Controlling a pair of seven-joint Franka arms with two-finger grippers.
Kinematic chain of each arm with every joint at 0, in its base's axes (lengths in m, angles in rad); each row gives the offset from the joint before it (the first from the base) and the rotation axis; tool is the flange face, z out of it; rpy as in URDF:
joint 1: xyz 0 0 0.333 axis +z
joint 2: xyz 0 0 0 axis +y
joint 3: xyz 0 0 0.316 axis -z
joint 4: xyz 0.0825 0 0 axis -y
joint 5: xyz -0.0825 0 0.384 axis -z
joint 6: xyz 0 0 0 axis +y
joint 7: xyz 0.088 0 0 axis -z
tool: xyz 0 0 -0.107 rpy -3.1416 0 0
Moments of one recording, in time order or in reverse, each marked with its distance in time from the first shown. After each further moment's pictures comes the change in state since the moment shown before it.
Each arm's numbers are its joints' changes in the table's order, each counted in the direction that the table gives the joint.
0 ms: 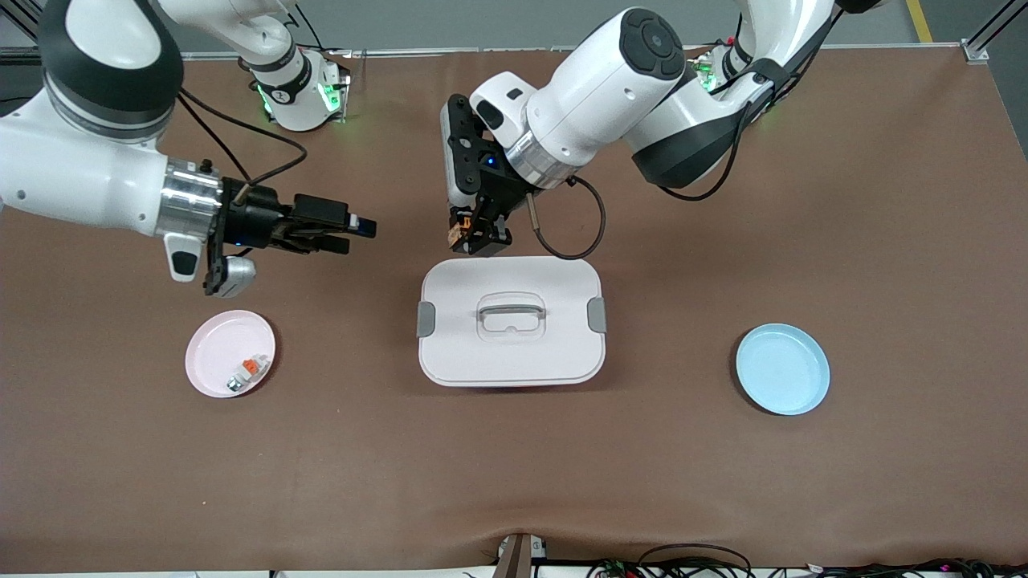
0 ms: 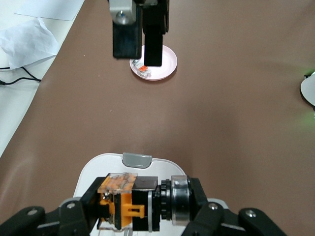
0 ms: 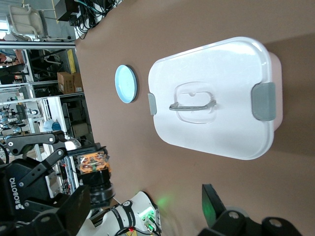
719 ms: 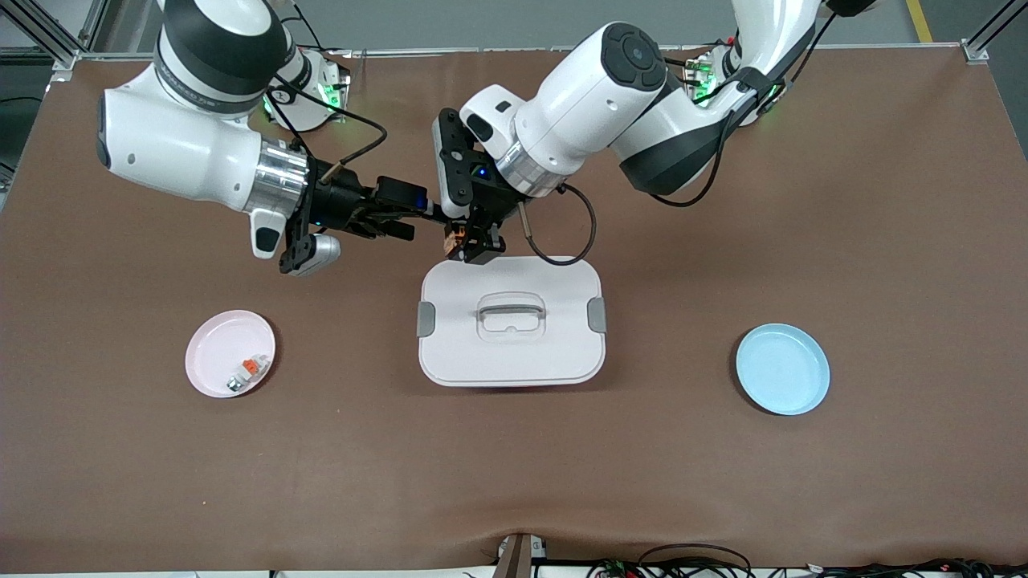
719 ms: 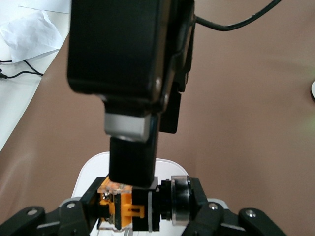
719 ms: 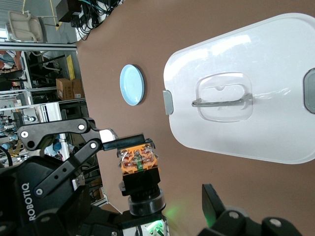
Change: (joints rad) left arm -0.059 0.008 -0.067 0.003 0.000 -0.028 -0.029; right arm 0.158 -0.001 0.000 -0.024 -0.001 -0.177 0.082
